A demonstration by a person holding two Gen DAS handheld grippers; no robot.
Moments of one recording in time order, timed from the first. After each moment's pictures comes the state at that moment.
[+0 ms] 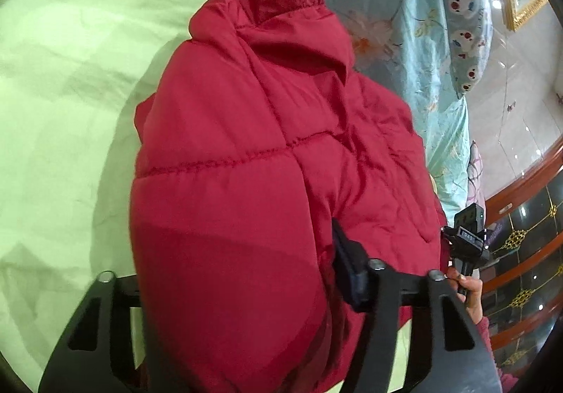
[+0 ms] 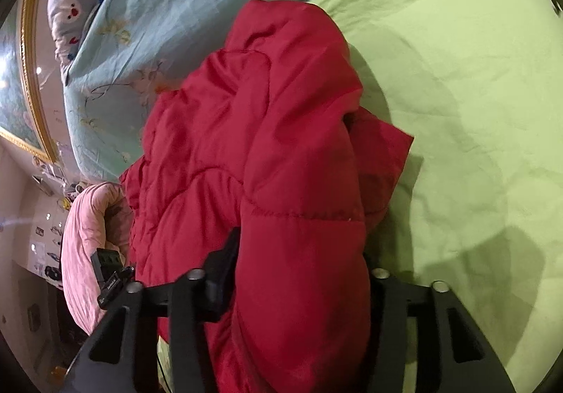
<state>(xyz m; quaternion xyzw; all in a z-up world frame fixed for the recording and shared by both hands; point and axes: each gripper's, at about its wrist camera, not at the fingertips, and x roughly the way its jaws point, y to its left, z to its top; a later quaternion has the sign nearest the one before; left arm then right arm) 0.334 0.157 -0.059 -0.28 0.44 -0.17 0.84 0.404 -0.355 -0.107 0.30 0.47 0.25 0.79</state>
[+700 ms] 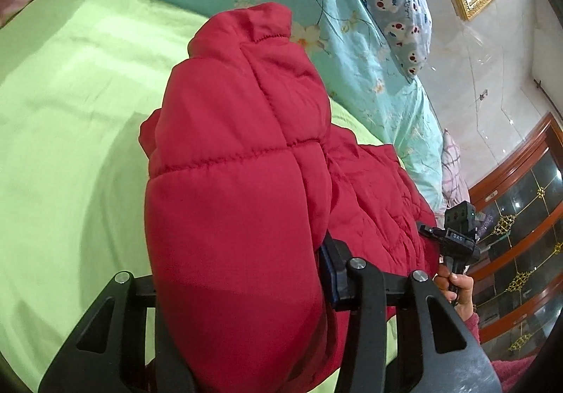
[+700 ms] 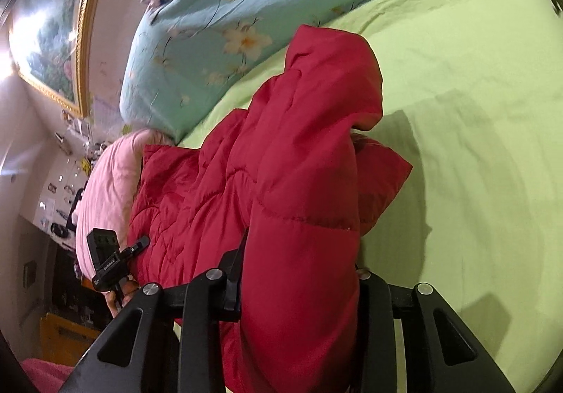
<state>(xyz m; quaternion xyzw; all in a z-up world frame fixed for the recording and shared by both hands) 0.151 0.155 -0.003 -0.28 0.41 -0.18 0.85 0.246 -0.349 -0.057 0.26 0.45 0.31 0.80</state>
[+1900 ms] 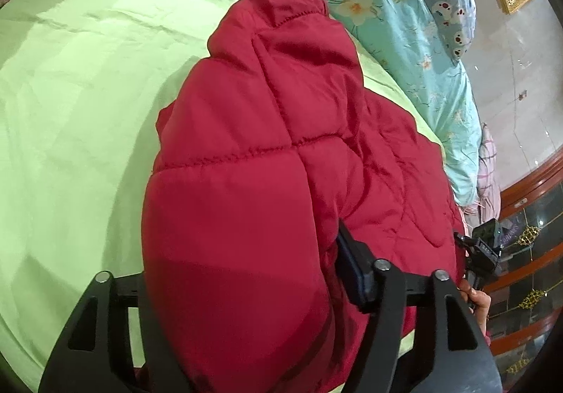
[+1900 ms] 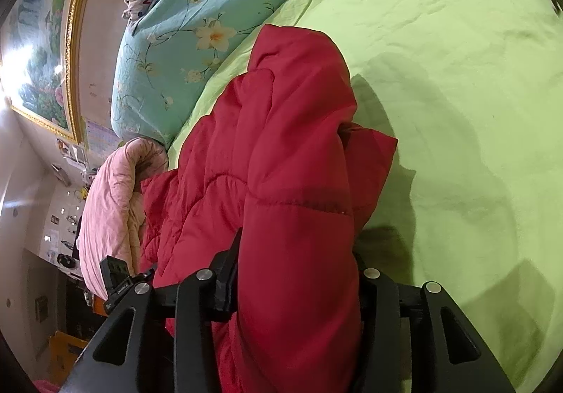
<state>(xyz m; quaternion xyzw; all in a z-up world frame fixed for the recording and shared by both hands) 0.113 0.159 -0.054 -0.28 0.47 -0.10 0.83 0.180 -0.366 -0.107 0.33 0.44 0.27 0.79</state>
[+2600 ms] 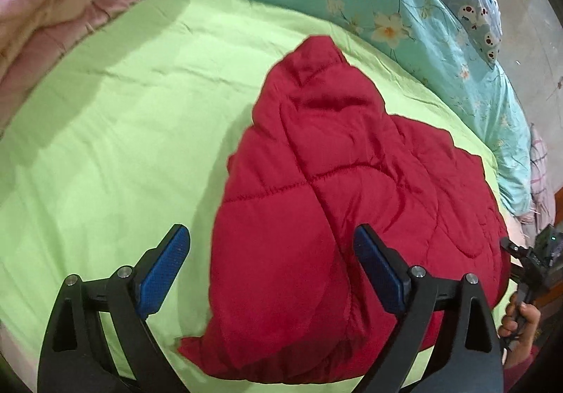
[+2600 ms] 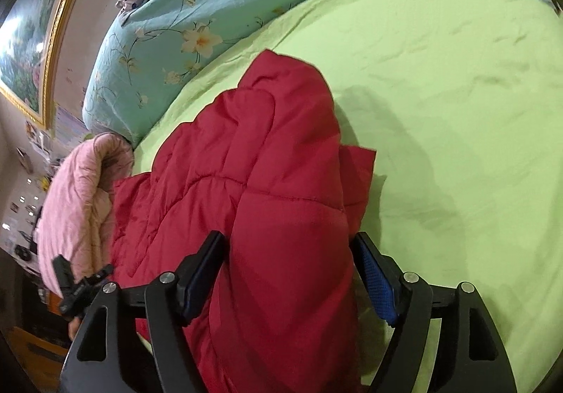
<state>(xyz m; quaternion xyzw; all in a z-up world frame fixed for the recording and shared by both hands) 0.088 0.162 -0.017 -0.19 0.44 0.03 0.88 0.160 -0.360 -0.078 0.25 0.43 0.19 0.84</state>
